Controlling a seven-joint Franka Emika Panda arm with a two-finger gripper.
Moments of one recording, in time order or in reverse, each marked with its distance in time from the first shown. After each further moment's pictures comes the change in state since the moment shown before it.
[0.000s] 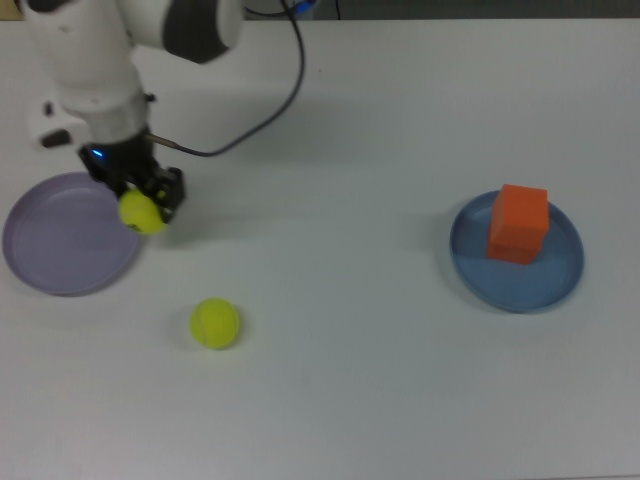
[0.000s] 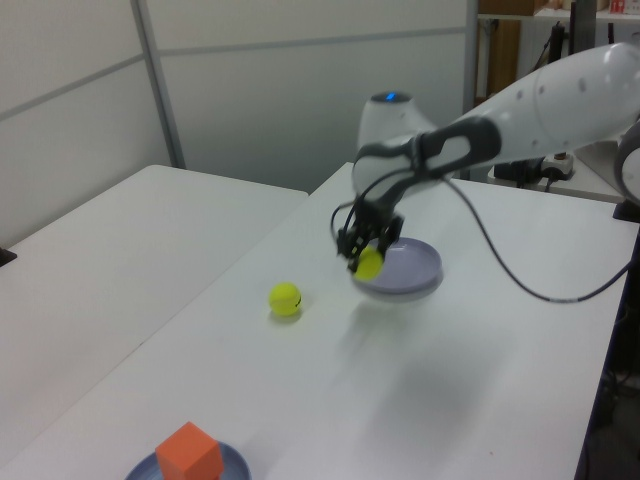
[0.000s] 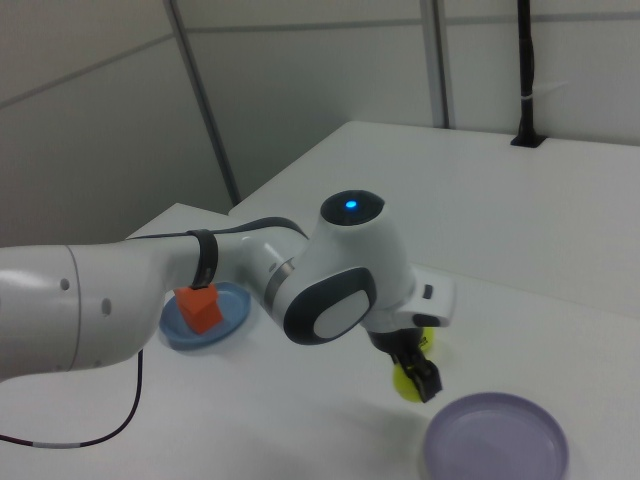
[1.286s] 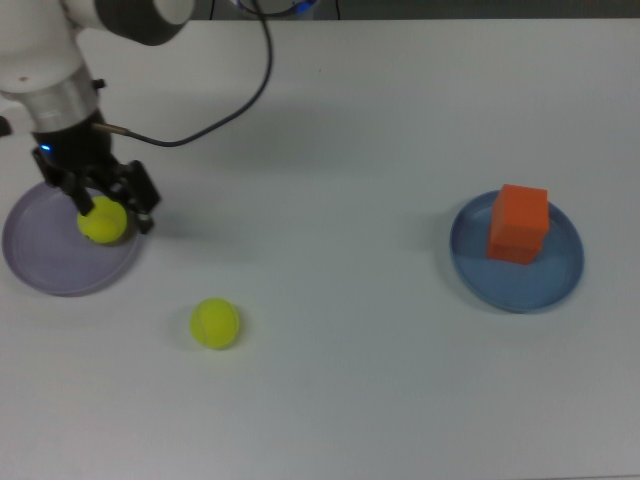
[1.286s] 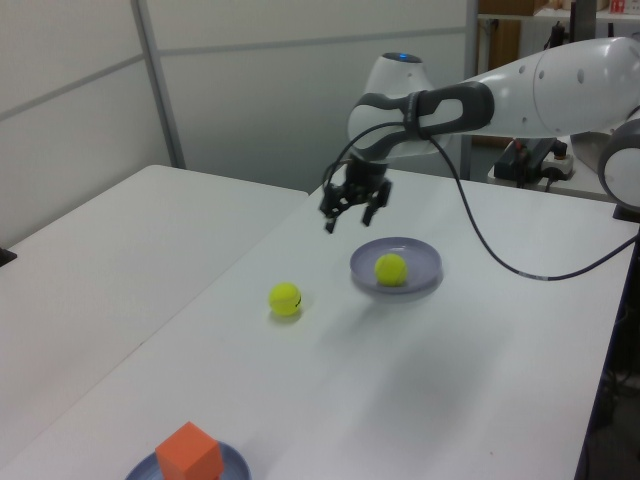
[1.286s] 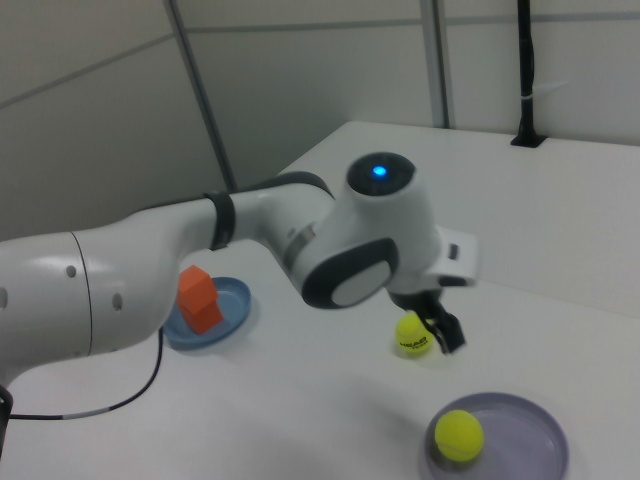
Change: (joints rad) arm -0.037 0.066 0.018 0.194 0.176 -0.052 -0.118
